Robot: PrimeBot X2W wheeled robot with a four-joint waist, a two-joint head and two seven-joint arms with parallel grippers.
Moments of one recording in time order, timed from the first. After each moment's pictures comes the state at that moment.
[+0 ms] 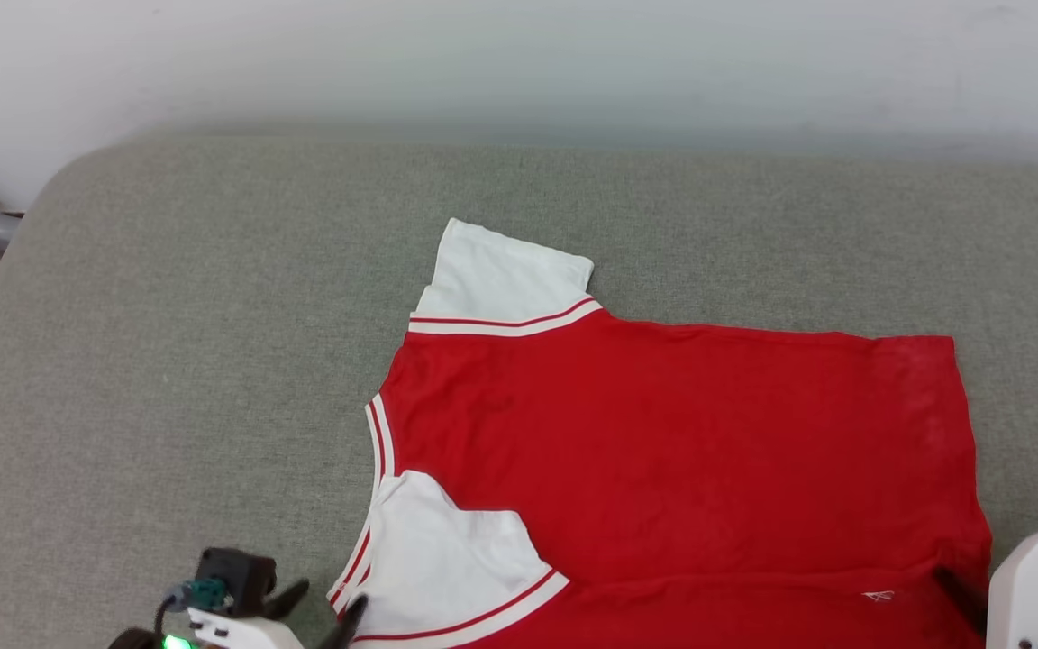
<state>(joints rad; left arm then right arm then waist) -0.12 0.71 -0.81 0.06 -0.89 0.18 0.08 0.04 -0.25 -0.18 0.02 0.35 0.13 0.87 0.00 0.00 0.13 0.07</state>
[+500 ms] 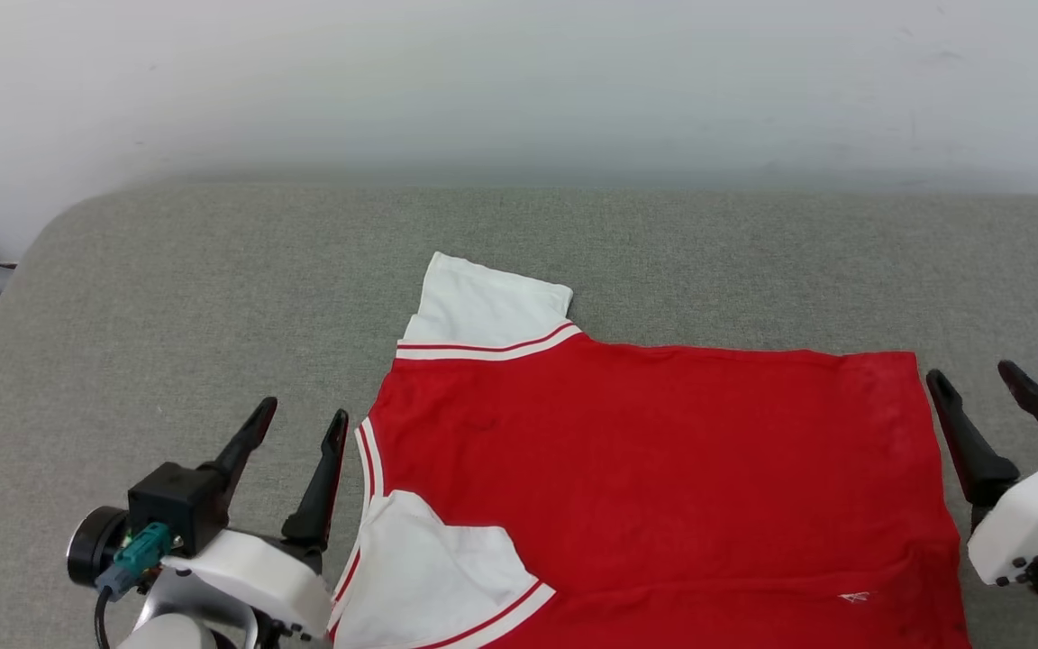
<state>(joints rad) -0.19 0.65 -0.64 -0.02 -0.73 0.29 -0.25 -0.07 -0.30 -0.09 -0.12 0.36 0.13 0.38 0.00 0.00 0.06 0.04</state>
